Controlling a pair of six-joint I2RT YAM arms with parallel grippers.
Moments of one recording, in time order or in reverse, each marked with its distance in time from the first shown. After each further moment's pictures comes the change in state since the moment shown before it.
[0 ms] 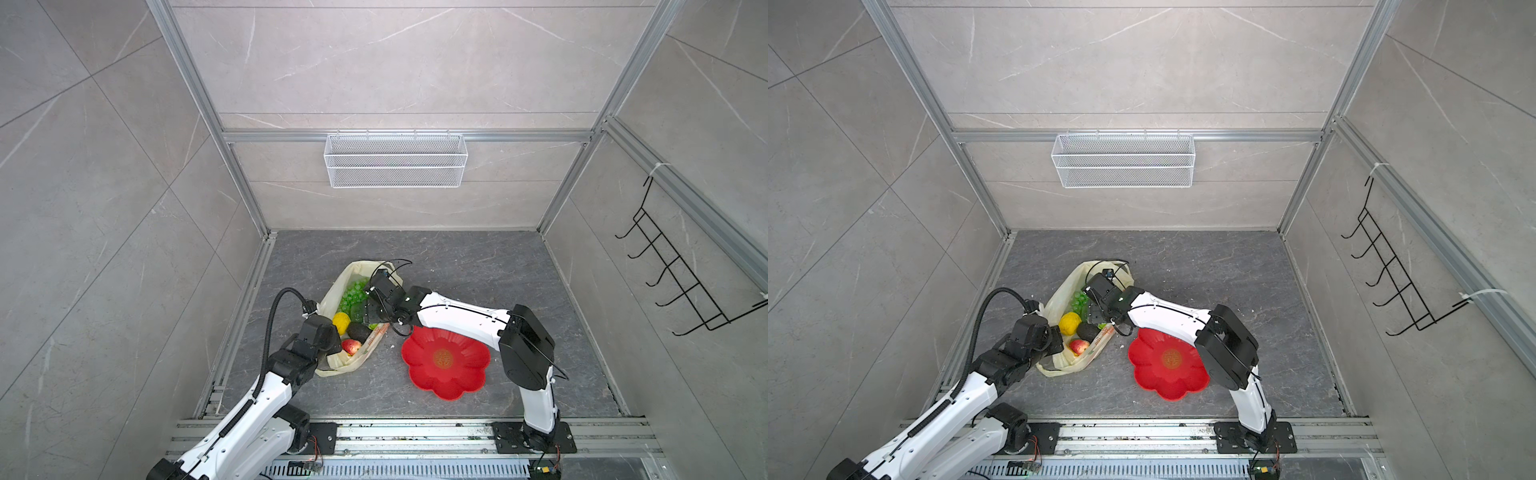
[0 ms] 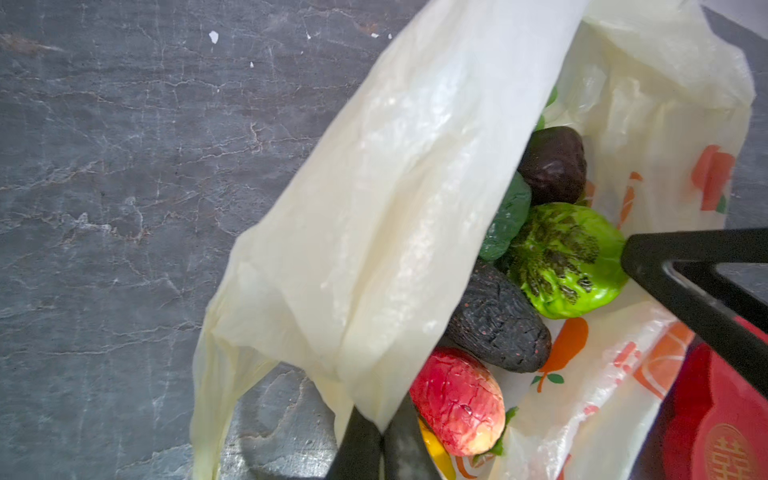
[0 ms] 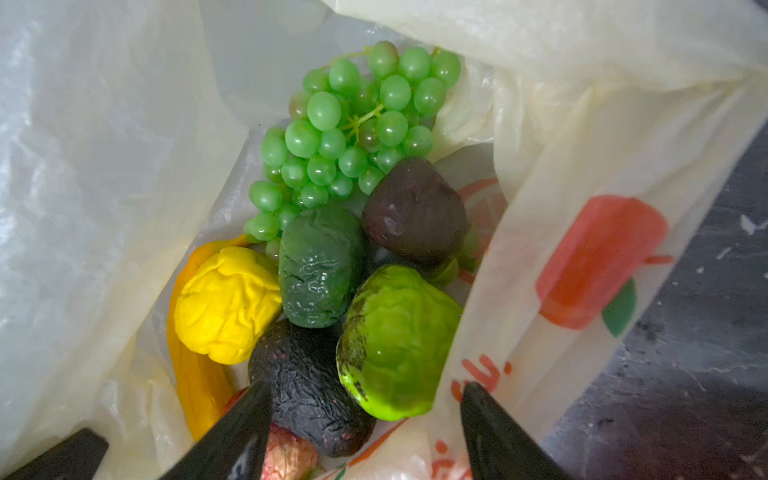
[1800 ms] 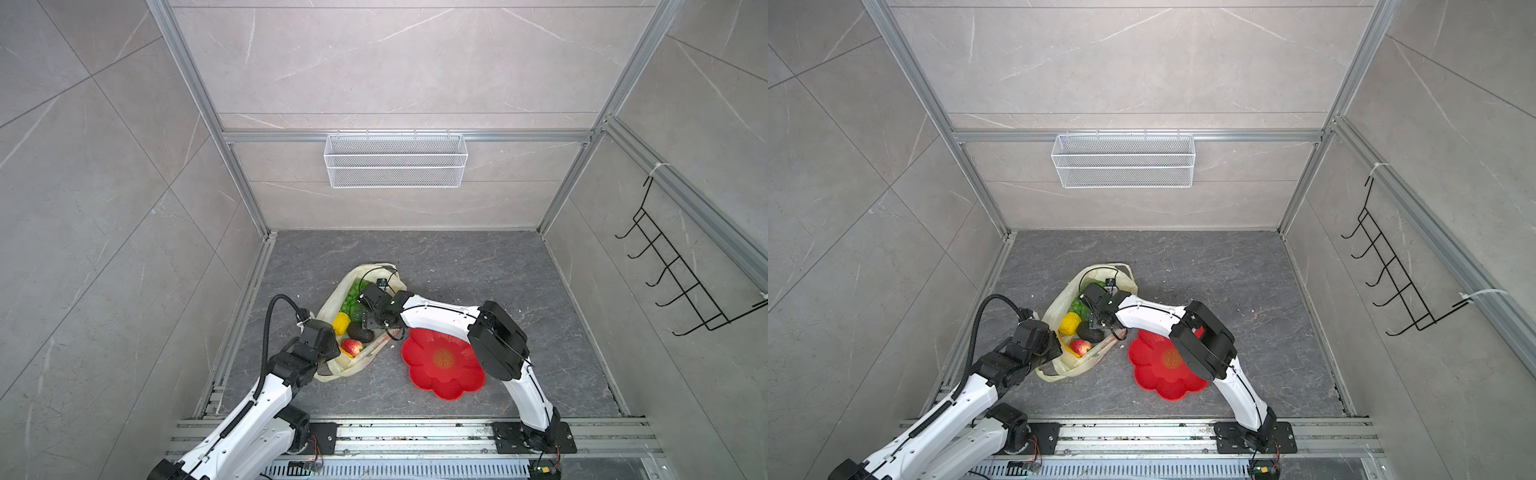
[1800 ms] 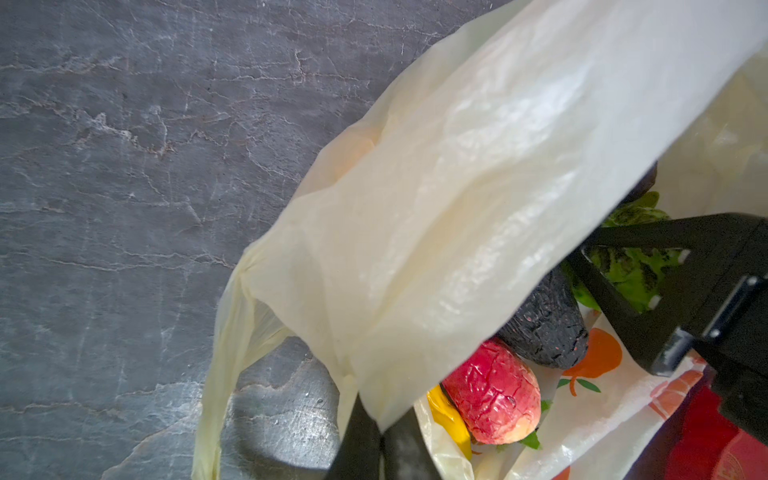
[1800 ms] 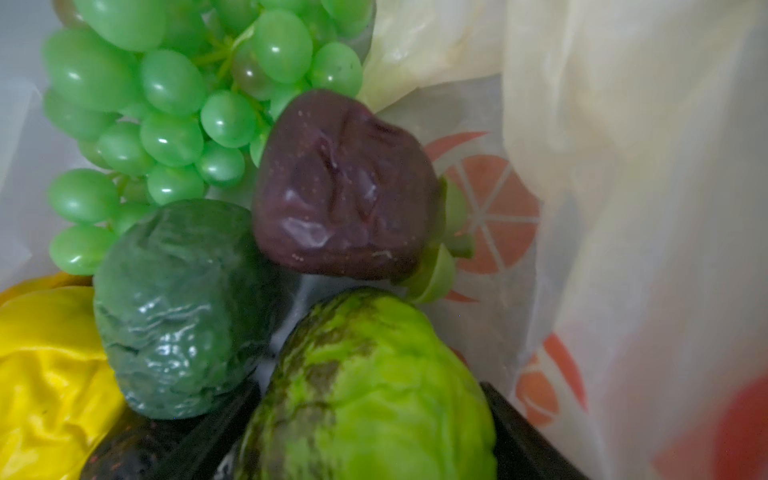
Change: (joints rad) left arm 0.000 0.010 -0.017 -0.090 -0.017 -0.177; right arm -0.012 0.188 0.081 -0.065 0.050 0.079
